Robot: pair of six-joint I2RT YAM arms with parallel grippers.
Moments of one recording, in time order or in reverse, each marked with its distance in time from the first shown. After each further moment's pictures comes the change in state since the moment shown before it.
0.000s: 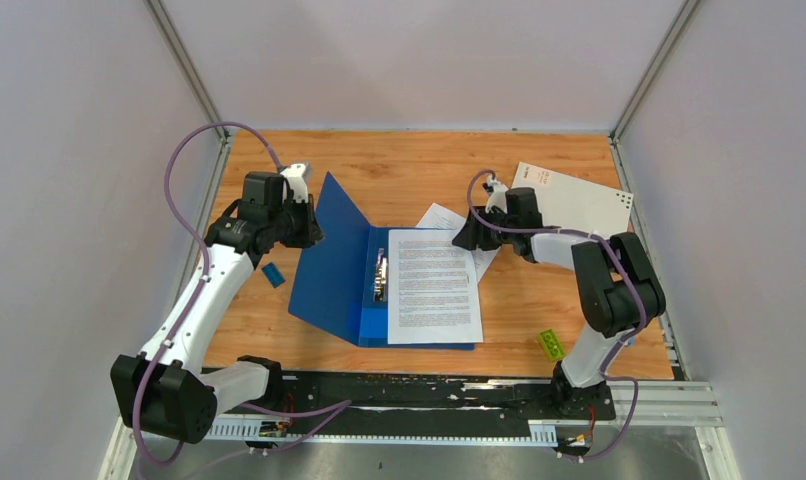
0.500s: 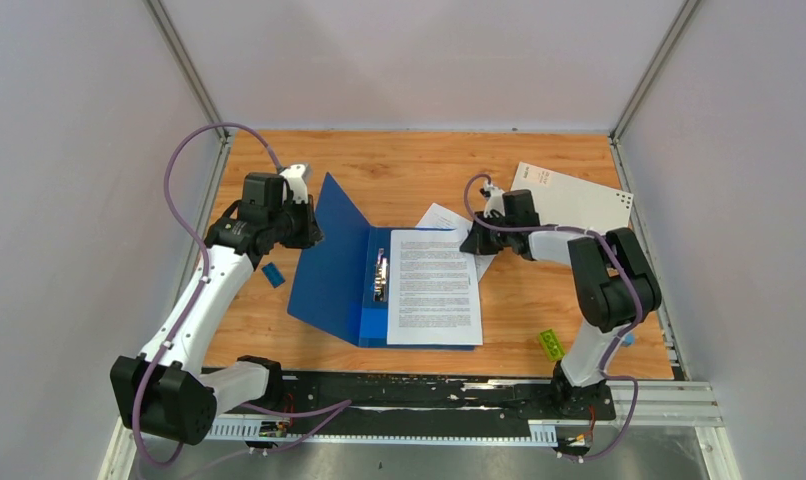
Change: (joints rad) left arm 0.000 -0.004 -0.004 0.001 -0.002 0.000; right arm 0.000 0.046 0.021 -0.079 0.030 -0.059
